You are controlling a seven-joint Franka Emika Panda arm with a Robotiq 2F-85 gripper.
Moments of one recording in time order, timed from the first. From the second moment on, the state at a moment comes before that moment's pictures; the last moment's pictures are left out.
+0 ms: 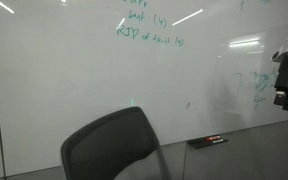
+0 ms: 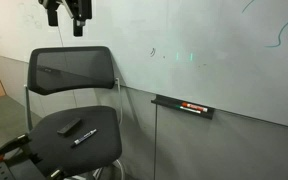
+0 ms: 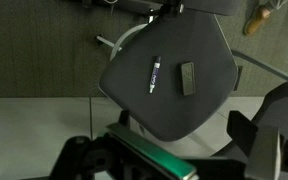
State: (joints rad) arm 0.06 -0.62 -0.20 -2.54 0.14 1.88 -0.30
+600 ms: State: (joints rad) arm 0.06 -0.62 -0.20 -2.53 0.14 1.88 -0.30
